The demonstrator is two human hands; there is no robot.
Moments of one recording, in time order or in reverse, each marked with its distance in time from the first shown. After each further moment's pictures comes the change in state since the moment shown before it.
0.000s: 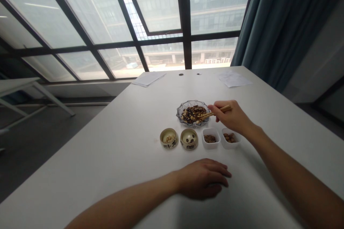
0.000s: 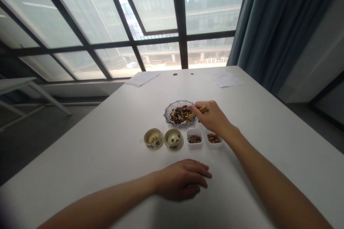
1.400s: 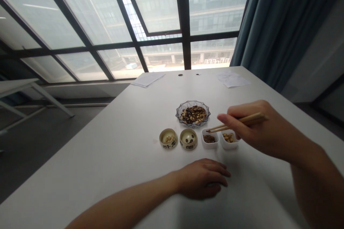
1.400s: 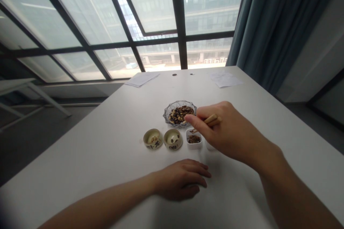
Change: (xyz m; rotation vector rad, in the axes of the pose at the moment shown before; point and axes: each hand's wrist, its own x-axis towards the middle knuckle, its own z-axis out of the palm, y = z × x) left_hand 0.002 0.002 -0.004 -0.037 -0.037 -0.022; right_hand -0.042 -0.084 -0.056 -0.234 -0.050 -0.190
